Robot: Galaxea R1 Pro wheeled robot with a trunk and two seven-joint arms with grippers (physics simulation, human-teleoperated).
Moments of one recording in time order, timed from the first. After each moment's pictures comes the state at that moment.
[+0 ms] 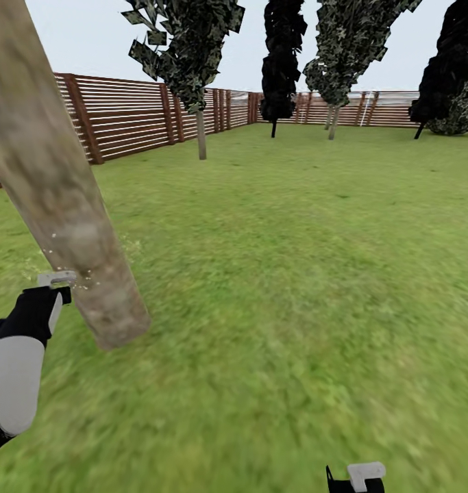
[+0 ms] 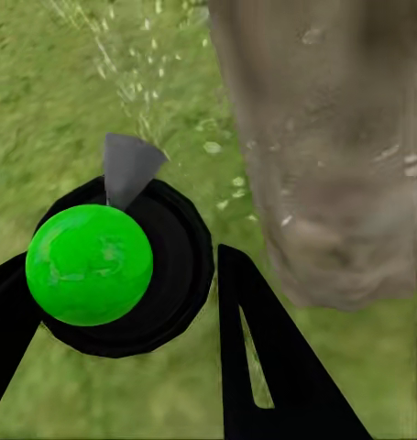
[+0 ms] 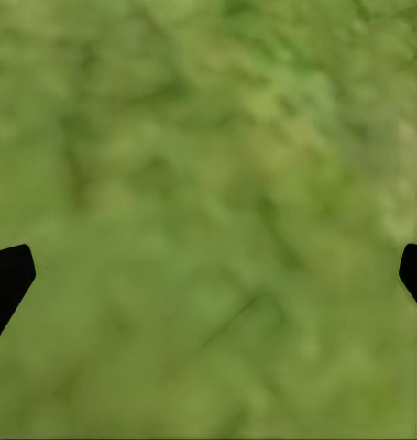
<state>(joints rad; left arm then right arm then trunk) -1.05 0.28 0.44 -0.62 -0.32 0.50 0.14 -0.31 -0.05 -0.23 -0.23 0.35 -0.49 -0.12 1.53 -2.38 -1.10</state>
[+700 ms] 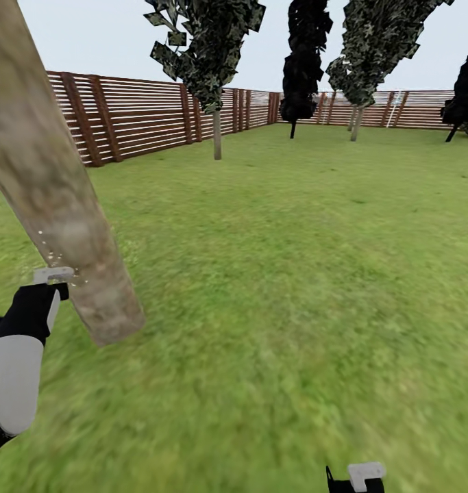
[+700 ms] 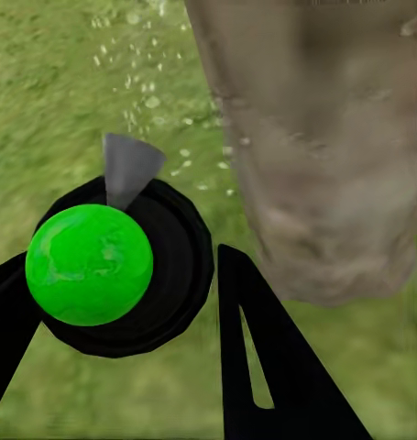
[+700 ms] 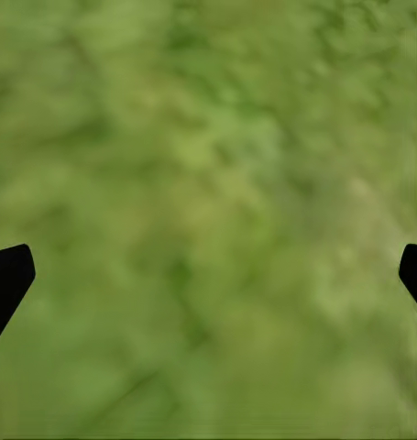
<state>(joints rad) -1.05 0.27 0.44 -0.65 -0.32 0.51 0.14 -0.31 -0.05 -0.23 -0.23 0.35 -0.49 -0.12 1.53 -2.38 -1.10</state>
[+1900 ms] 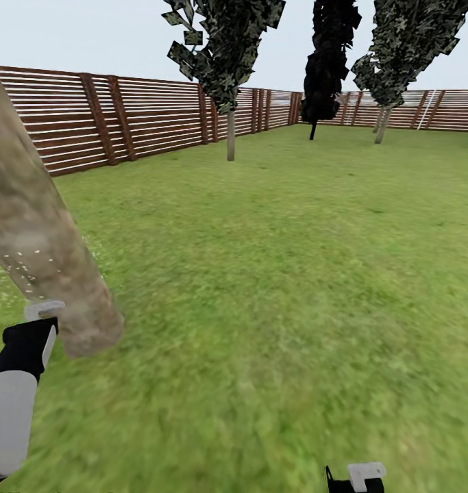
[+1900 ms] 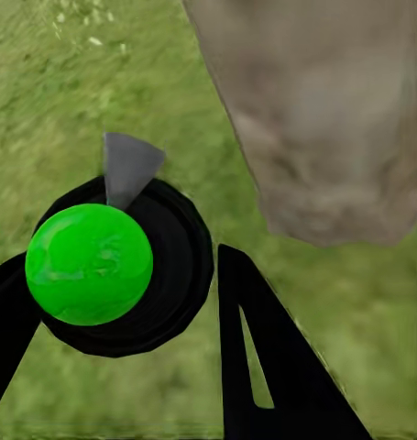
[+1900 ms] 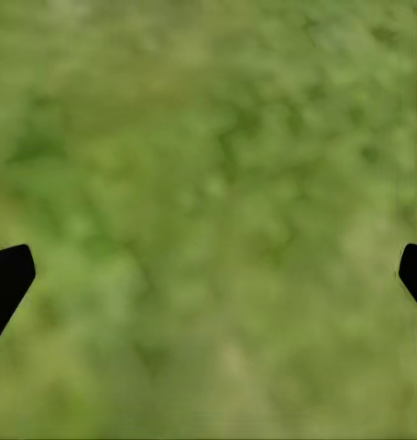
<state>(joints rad) -0.89 0.28 0.51 -0.63 -0.31 0.43 0.23 -0.31 -0.05 -0.23 -0.23 0.35 -0.49 -0.12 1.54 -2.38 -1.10</state>
